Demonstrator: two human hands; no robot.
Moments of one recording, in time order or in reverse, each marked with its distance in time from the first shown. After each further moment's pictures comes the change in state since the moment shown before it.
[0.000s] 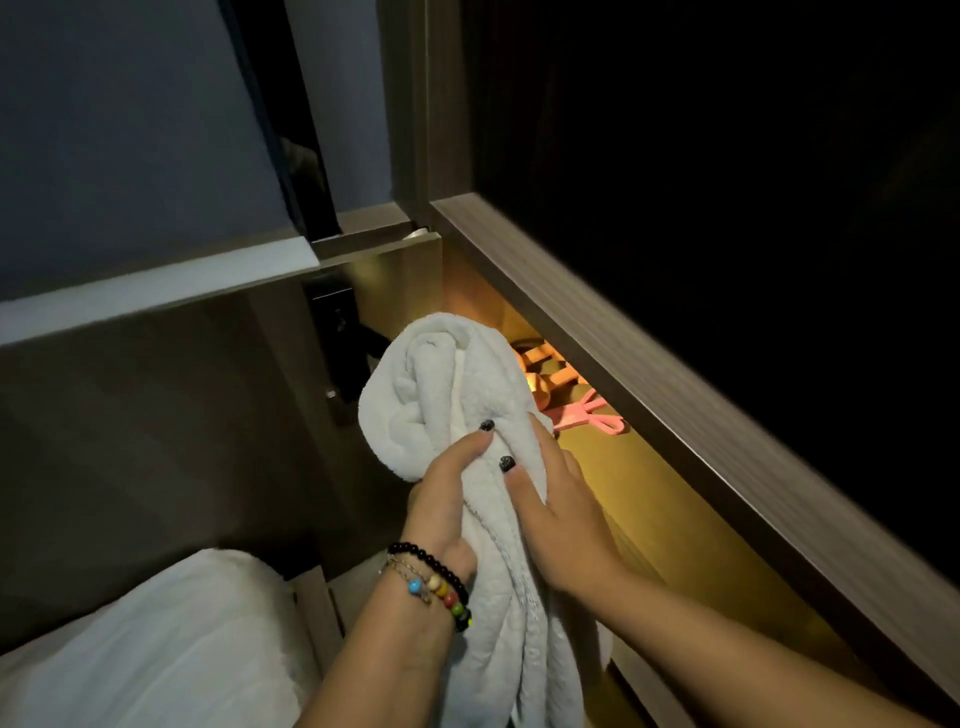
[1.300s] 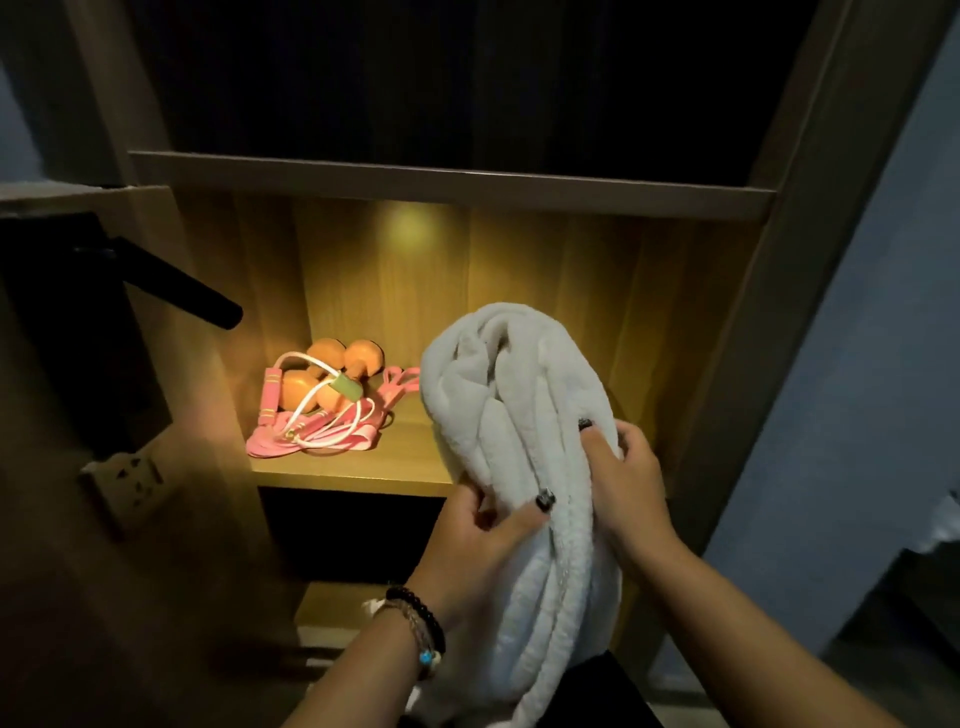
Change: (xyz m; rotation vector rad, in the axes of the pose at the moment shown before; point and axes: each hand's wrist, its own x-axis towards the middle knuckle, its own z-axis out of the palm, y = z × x) left_hand 0.121 -0.074 -0.204 0.869 -1.264 0.147; right_hand -0.113 0.095 0.187 0.386 1.313 0.283
